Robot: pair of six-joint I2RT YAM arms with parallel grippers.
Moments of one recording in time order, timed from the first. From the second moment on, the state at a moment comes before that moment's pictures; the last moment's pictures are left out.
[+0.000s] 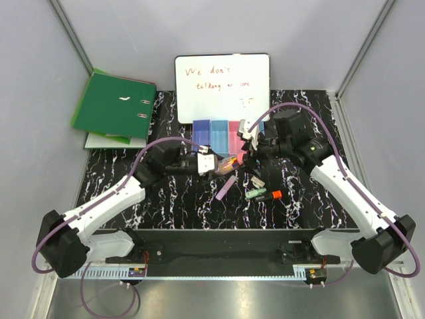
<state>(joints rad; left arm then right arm) -0.71 1.15 0.86 -0.04 0.70 0.55 0.53 1.23 1.25 -0.67 -0.64 -0.55</state>
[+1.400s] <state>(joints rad) -0.73 1.27 0.86 0.01 0.71 0.63 0.53 1.27 1.31 -0.68 -0.67 -0.52</state>
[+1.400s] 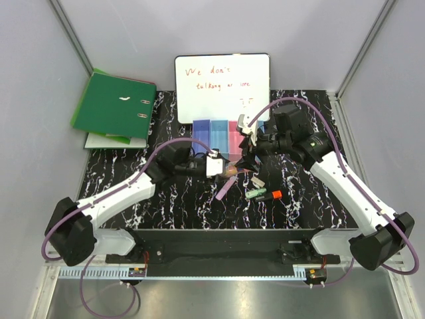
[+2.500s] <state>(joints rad) -0.72 1.21 0.84 0.06 0.69 0.62 0.53 1.25 1.28 -0.73 -0.68 -0.56</state>
